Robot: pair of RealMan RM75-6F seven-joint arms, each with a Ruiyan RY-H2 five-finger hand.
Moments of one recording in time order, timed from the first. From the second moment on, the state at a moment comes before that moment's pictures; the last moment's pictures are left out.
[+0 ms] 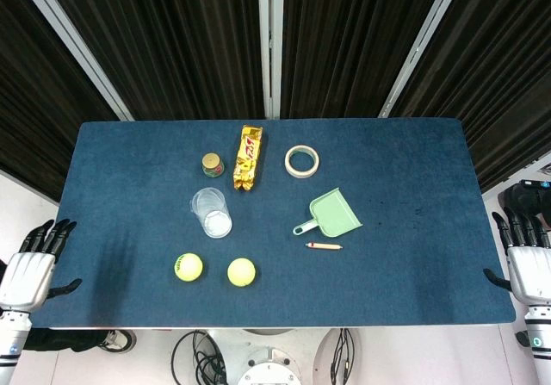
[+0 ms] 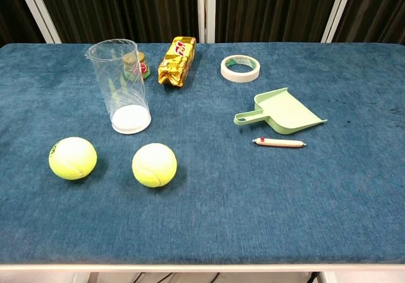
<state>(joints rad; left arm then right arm) -0.12 -1.16 0.00 -1.49 1.54 1.44 0.01 0.14 -1.17 0.00 -1.41 -1.37 1.47 -0.09</state>
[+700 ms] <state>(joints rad) -0.21 -1.17 0.03 -1.59 1.60 1.30 0.07 0.11 -1.13 0.04 -1.44 -1.40 1.46 -0.03</state>
